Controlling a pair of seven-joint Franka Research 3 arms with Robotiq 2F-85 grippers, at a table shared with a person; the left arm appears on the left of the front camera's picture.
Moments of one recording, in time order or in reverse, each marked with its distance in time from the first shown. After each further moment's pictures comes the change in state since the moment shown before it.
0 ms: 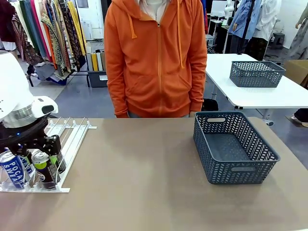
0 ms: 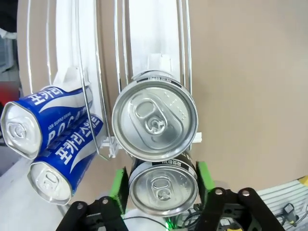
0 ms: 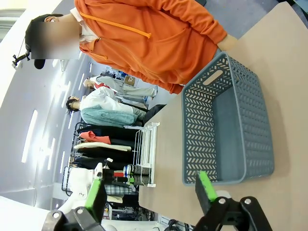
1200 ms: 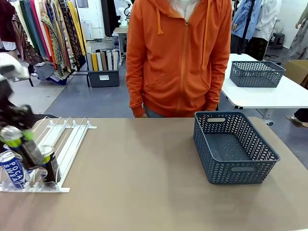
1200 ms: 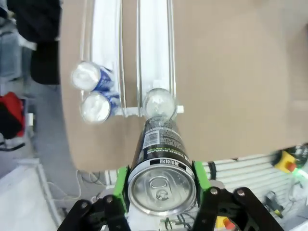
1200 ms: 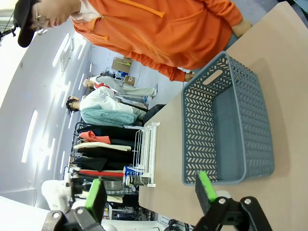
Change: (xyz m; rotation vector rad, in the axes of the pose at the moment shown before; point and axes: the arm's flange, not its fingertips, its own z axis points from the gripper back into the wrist) left arm -0.072 0.020 0.163 -0.062 -0.160 0.024; right arm 0.000 0.000 0.000 -0.001 0.001 -0.001
